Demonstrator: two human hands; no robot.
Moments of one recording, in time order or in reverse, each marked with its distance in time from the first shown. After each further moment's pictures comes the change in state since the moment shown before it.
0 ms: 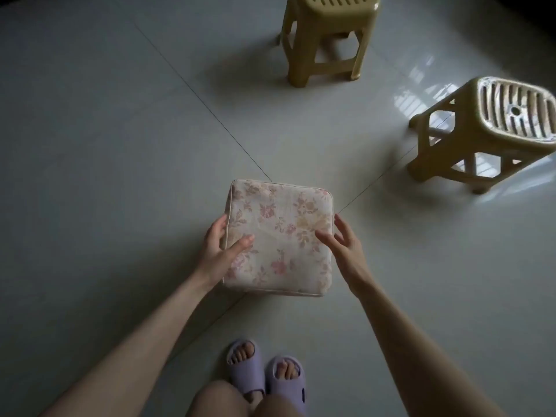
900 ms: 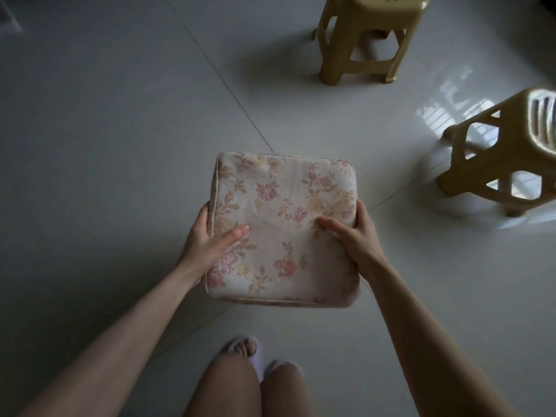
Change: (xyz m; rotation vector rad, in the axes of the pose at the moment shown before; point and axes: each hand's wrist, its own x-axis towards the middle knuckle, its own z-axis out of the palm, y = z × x) left_hand 0.002 -0.019 -0.036 -0.062 0.098 0.052; right_hand 0.029 -0.021 0.022 0.010 -0.050 -0.061
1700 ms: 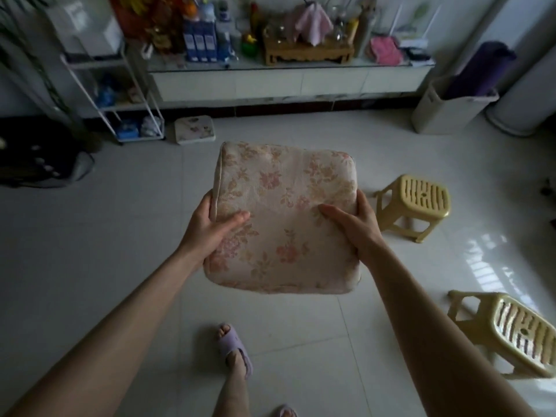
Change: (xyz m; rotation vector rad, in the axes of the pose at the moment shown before) left_hand -0.259 0.379 -0.288 -0.226 0.400 0.241; right_hand -0.213 -0.493 0.199 -0.174 -0.335 -0.268
